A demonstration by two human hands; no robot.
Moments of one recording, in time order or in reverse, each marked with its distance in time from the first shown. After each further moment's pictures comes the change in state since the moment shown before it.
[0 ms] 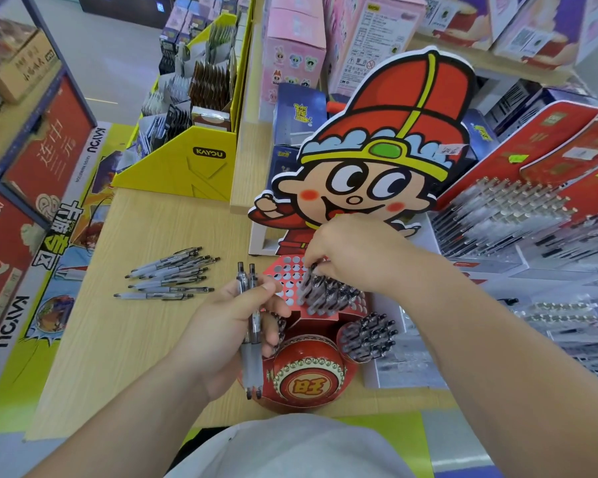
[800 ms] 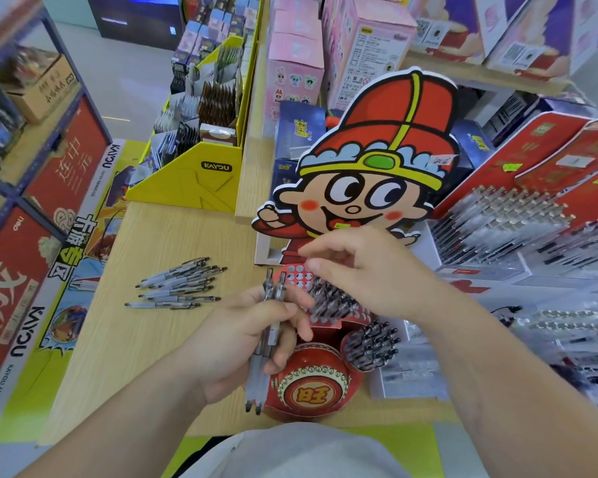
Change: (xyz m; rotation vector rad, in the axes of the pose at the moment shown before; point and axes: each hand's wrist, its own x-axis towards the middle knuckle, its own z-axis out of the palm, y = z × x) left_hand -0.009 0.013 0.006 0.130 -0.267 0.007; right_hand -0.041 -0.017 -0.013 0.681 0.222 0.151
